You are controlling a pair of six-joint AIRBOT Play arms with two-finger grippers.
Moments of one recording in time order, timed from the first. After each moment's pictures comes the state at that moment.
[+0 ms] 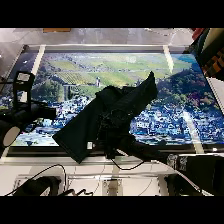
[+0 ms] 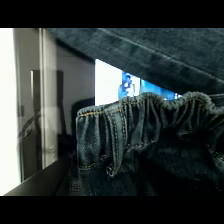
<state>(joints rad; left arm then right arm) -0.34 -0.69 0.92 1.91 -1.01 -1.73 1.02 -1.43 0.87 -1.57 0.53 0.98</state>
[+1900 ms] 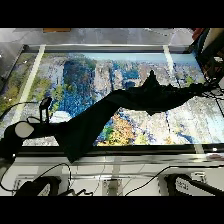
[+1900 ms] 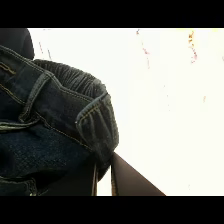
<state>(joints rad) -0.06 -0.78 0.61 1.08 -0.99 -1.47 -0.27 -1.27 1.35 -1.64 1.07 1.51</state>
